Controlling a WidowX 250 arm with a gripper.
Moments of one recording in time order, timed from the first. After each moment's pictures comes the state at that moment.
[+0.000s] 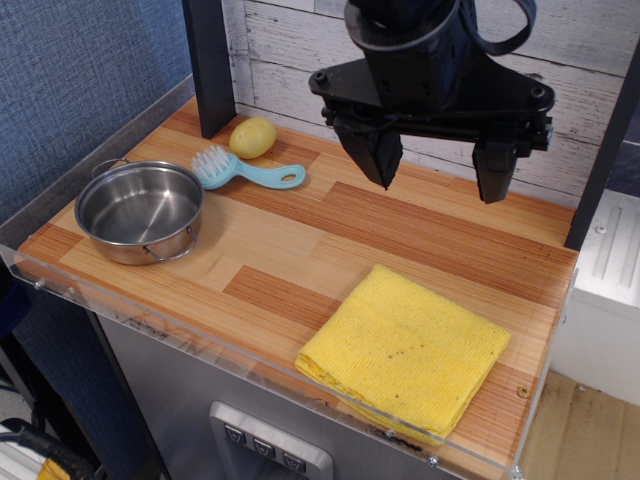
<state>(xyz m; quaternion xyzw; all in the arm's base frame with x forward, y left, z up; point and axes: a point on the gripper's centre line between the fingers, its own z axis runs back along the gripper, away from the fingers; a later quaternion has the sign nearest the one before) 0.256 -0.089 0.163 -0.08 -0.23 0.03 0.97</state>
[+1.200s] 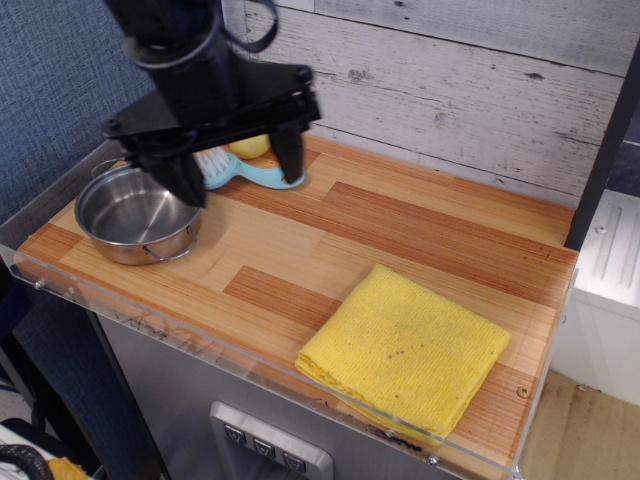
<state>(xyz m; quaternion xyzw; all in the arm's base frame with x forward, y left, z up) 0.235 0.026 0.138 -0.05 -0.21 0.31 0.93</state>
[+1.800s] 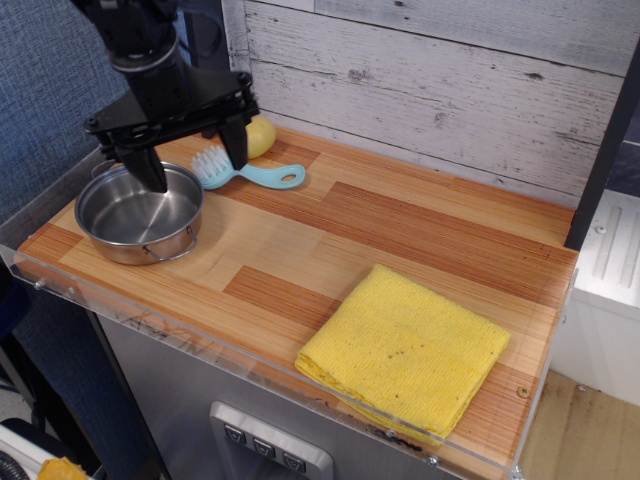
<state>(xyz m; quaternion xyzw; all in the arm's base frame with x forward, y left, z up) 0.273 0.095 0.093 -0.02 -0.18 0.36 0.91</state>
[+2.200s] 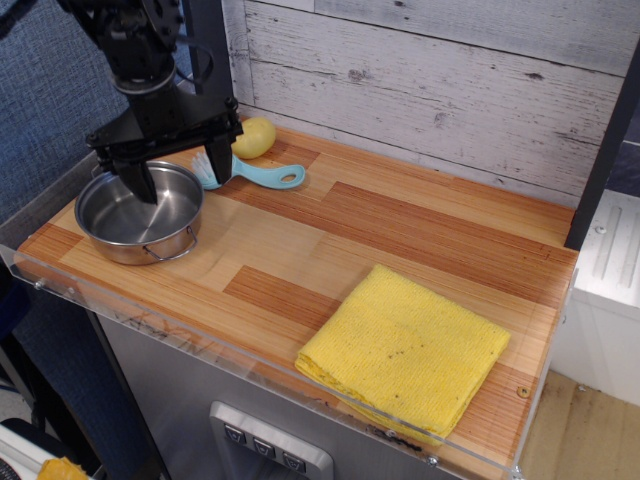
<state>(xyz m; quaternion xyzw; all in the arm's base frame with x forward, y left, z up) 0.288 0.122 0.060 0.01 -0.15 0.38 0.91</state>
